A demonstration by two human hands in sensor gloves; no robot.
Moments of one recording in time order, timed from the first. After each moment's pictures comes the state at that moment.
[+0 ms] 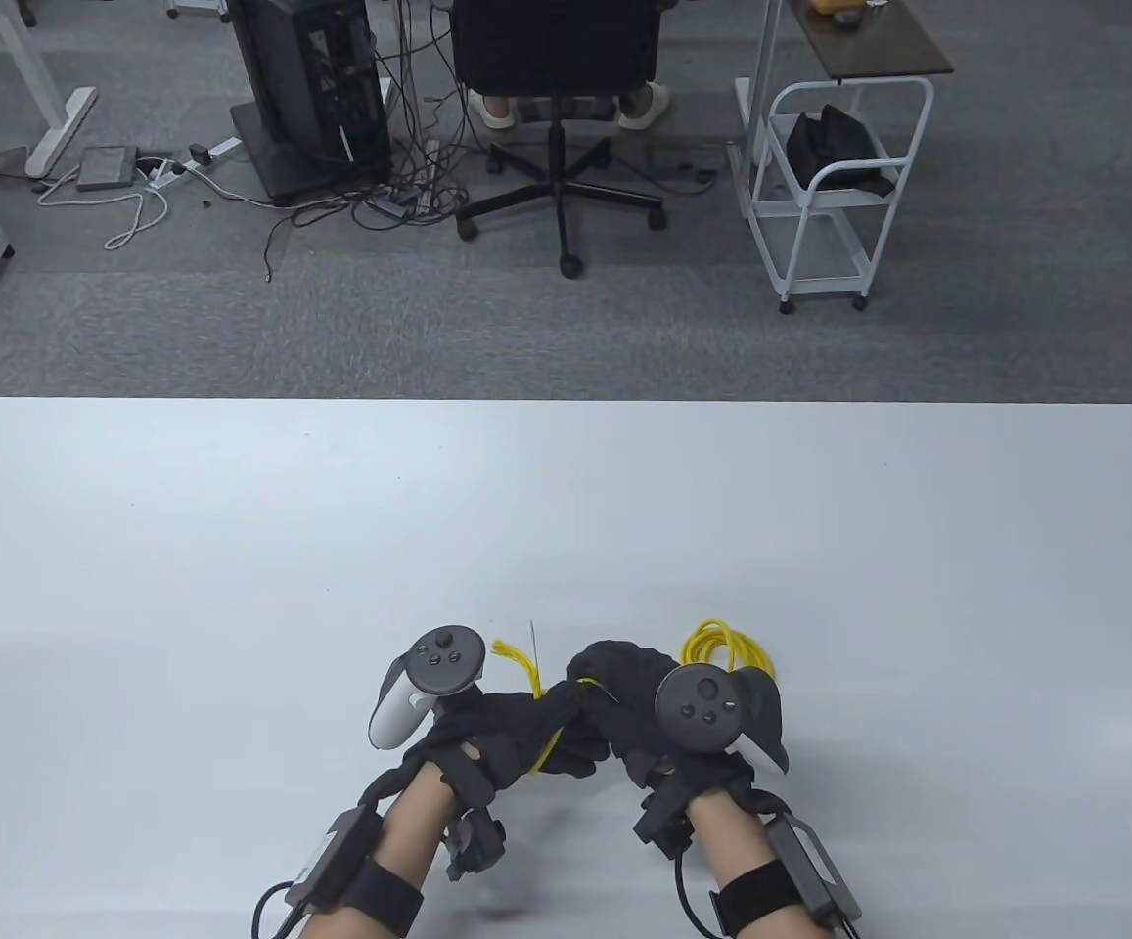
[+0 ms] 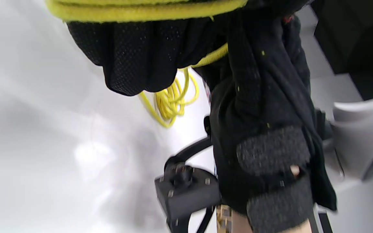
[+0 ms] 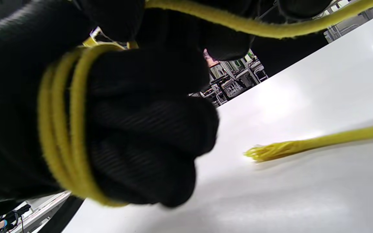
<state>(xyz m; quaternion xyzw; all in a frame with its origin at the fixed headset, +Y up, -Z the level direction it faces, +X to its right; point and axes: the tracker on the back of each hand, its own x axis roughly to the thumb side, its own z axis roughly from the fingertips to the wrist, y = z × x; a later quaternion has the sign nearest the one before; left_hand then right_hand) -0.123 -0.764 -0.318 -0.31 -0.22 0.55 0.74 0.084 -0.726 -0.303 0.24 -0.02 0.91 0.33</state>
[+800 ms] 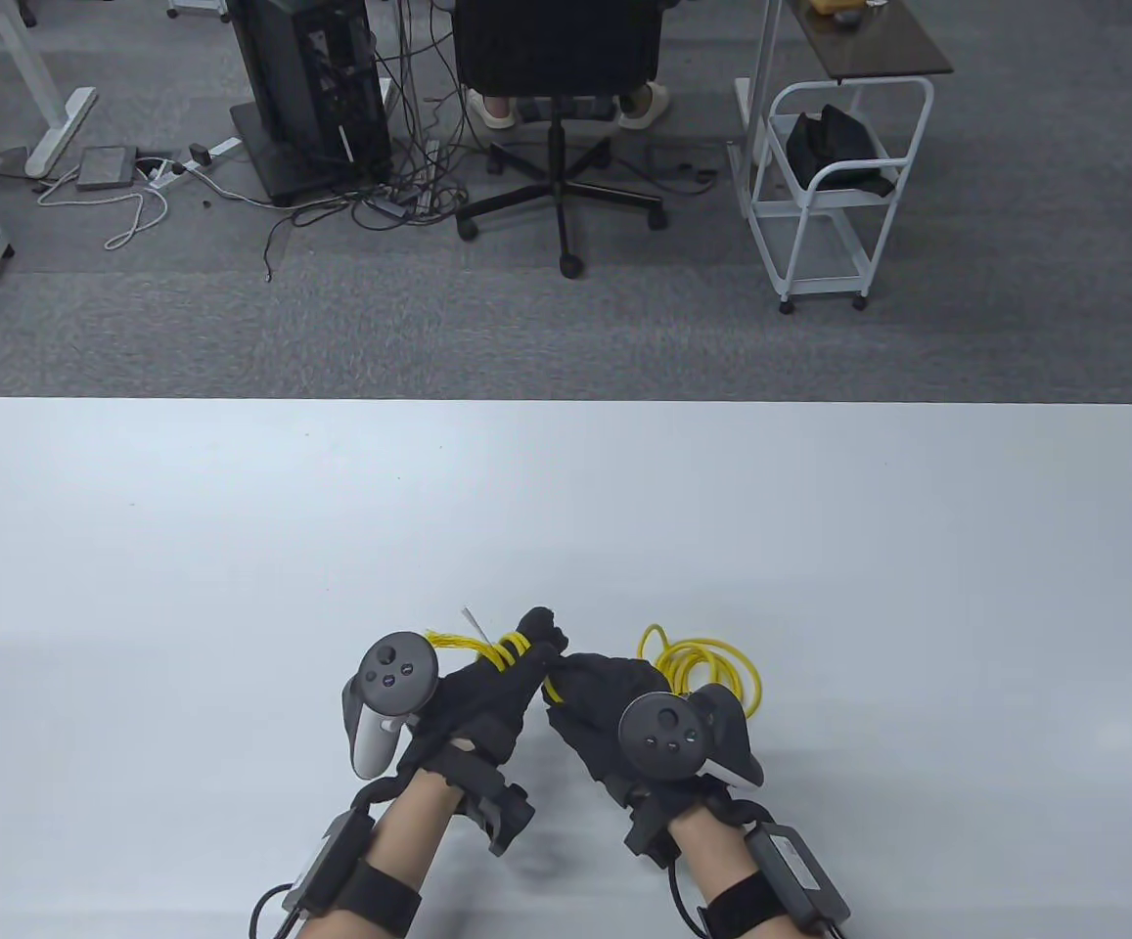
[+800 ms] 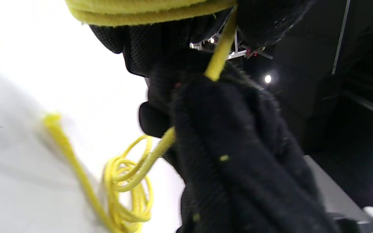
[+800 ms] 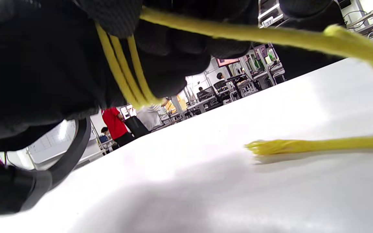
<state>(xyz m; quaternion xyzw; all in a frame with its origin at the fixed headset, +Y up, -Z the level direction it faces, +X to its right) -0.142 -0.744 -0.314 -0.09 -0.14 0.59 0.79 0.063 -0.731 -0.291 0.29 -0.03 0.92 0.26</state>
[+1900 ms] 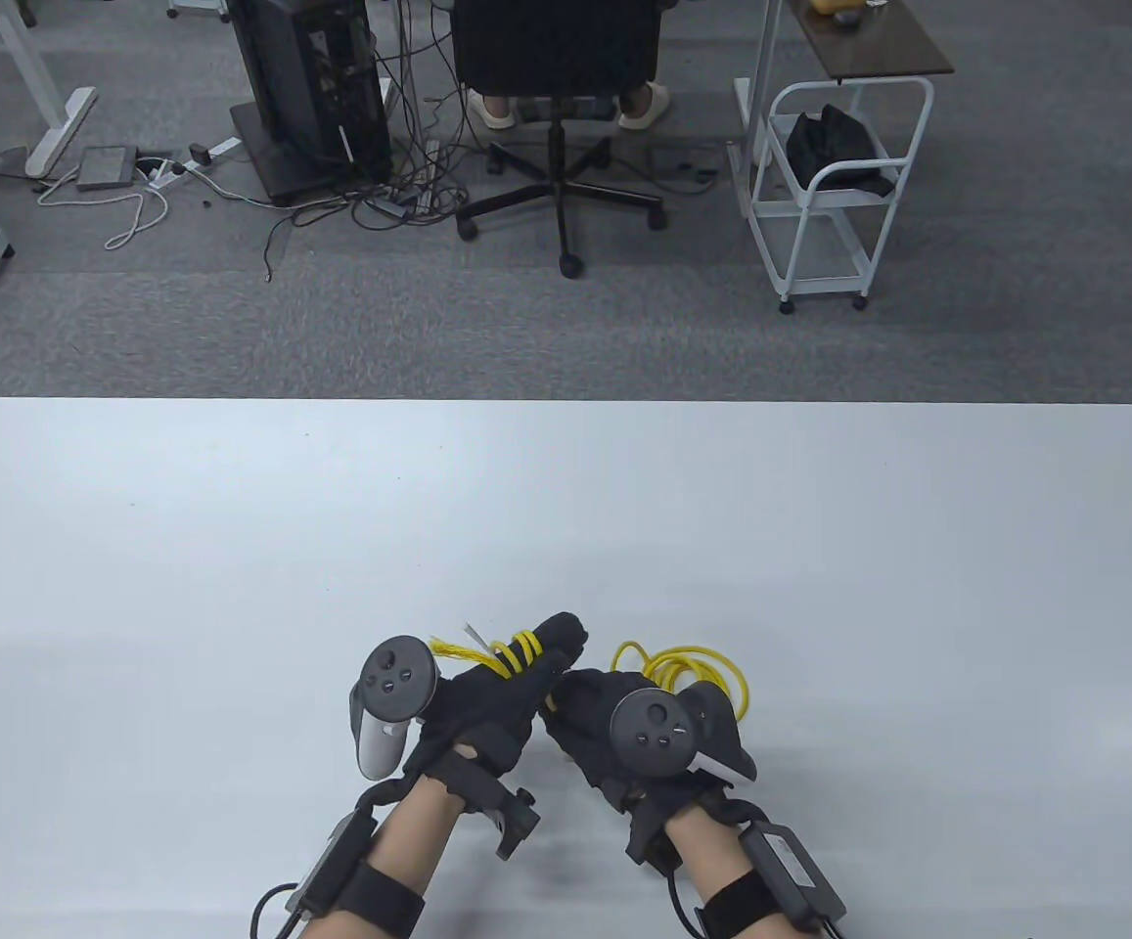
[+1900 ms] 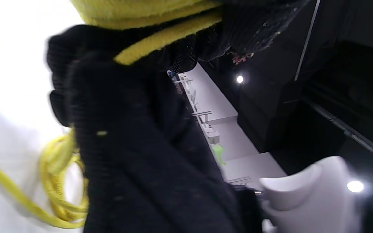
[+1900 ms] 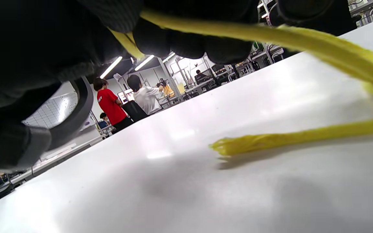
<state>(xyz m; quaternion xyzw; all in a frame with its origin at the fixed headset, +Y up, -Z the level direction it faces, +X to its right) -0.134 -0.740 -0.312 -0.08 -0.20 0.64 0.74 0.061 -0.740 -0.295 0.29 0.02 0.92 0.25</state>
